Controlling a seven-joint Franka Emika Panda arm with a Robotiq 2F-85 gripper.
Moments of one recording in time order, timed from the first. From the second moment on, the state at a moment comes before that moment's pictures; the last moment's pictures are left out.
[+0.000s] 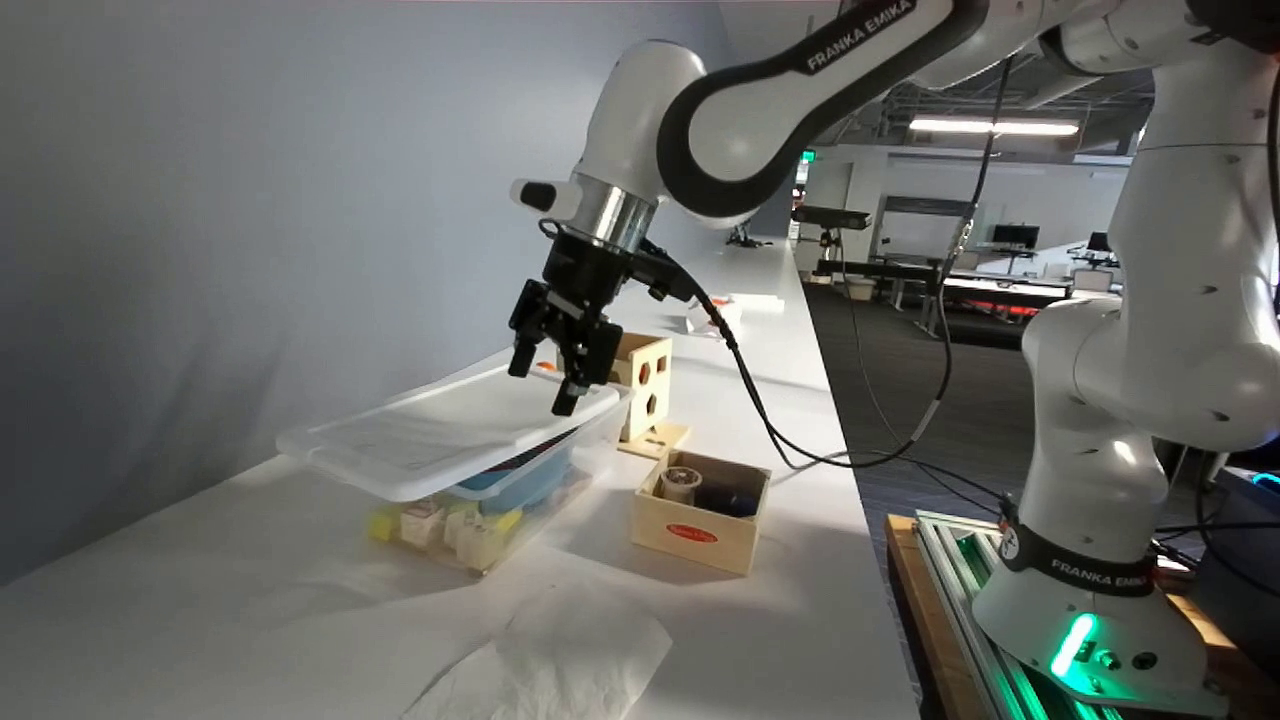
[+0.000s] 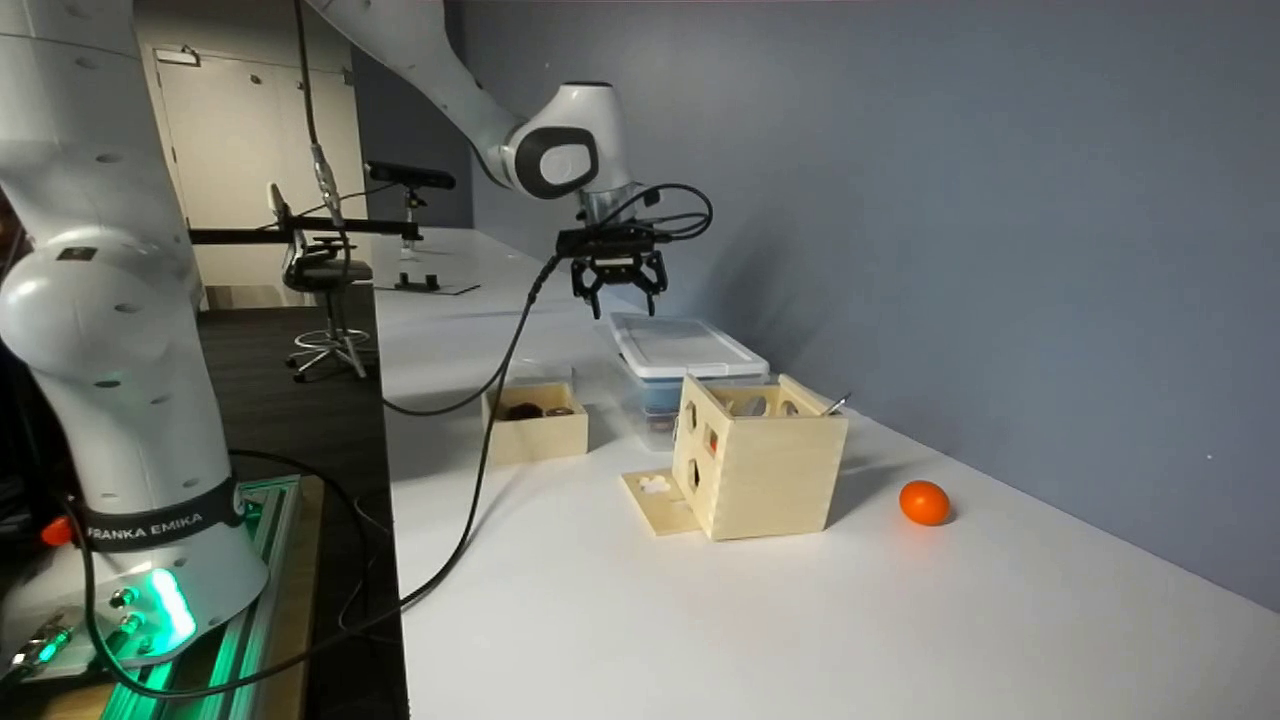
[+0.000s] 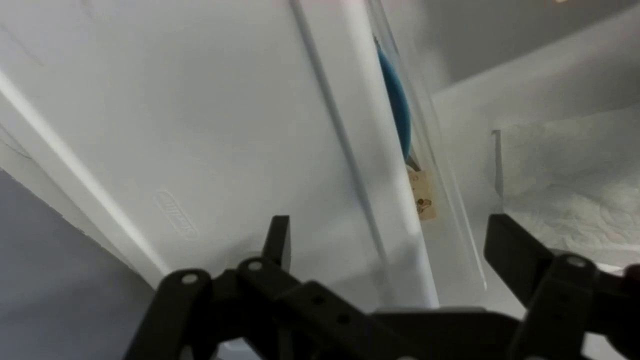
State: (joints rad) arm 0.14 -0.03 0.08 -2.25 0.14 2.54 -0.86
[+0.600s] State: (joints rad) arm 0.13 0.01 0.08 -2.29 -0.04 2.69 -0.76
